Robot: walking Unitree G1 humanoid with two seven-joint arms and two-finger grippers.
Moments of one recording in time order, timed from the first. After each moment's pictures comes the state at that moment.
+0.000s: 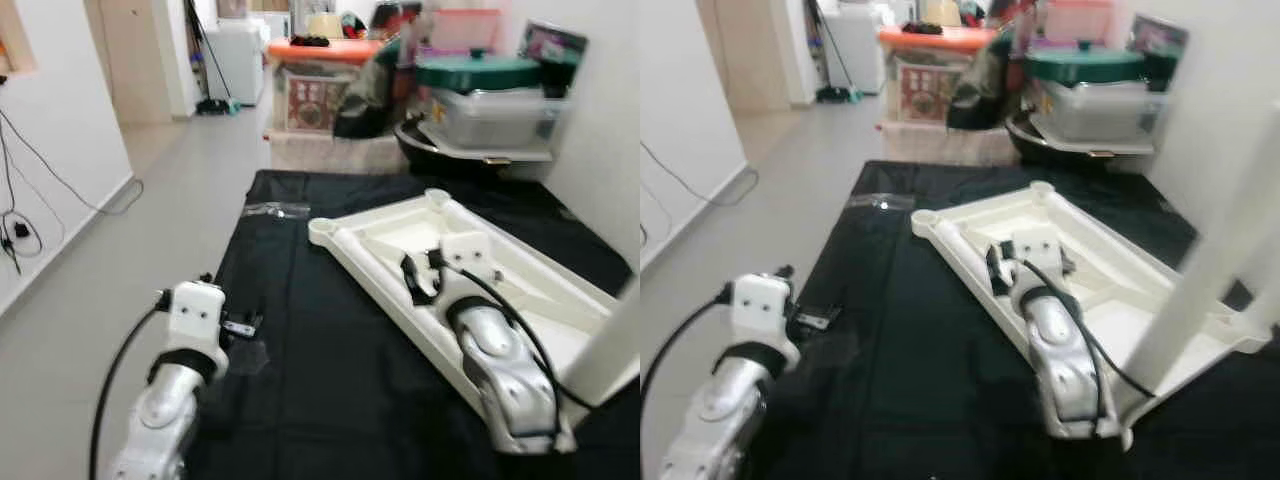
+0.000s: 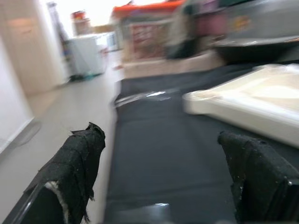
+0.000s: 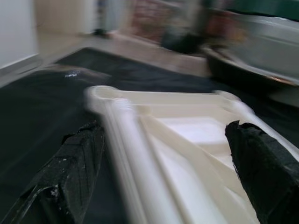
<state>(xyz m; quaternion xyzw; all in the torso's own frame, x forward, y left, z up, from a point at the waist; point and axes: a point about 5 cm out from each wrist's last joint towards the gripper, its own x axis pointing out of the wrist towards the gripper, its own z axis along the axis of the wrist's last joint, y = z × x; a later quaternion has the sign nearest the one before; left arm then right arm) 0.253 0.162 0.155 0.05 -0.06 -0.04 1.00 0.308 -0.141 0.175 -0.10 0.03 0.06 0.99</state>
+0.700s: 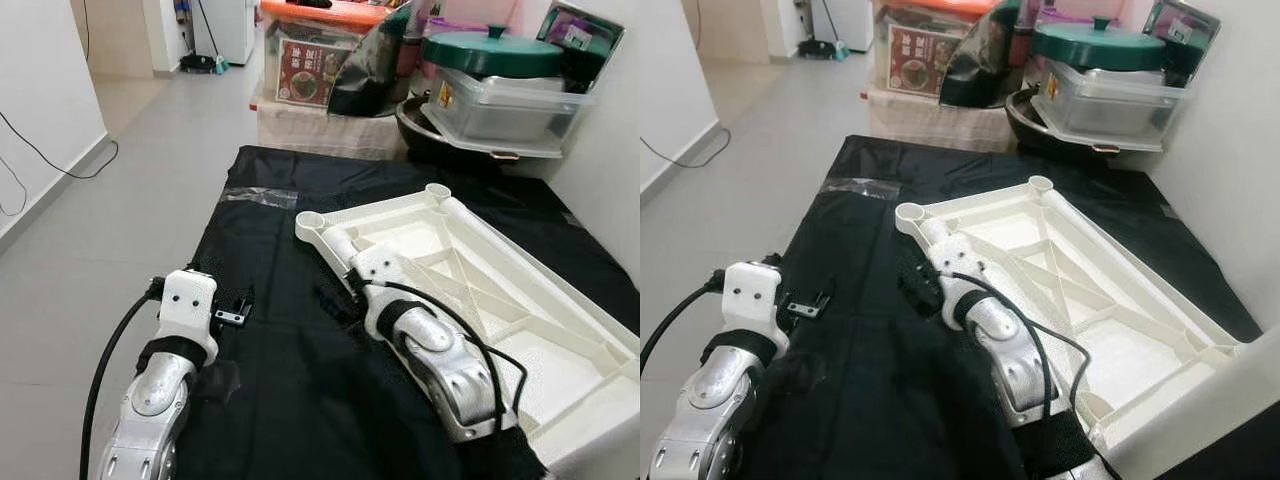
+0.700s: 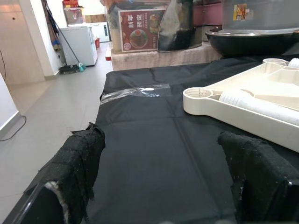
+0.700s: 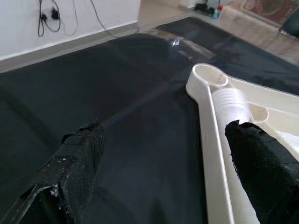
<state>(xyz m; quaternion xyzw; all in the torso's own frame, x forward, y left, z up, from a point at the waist) 0.255 0.157 0.156 0.05 -0.07 -0.04 1.00 0.311 -0.099 0.146 -0.12 0.08 0.26 0.95</state>
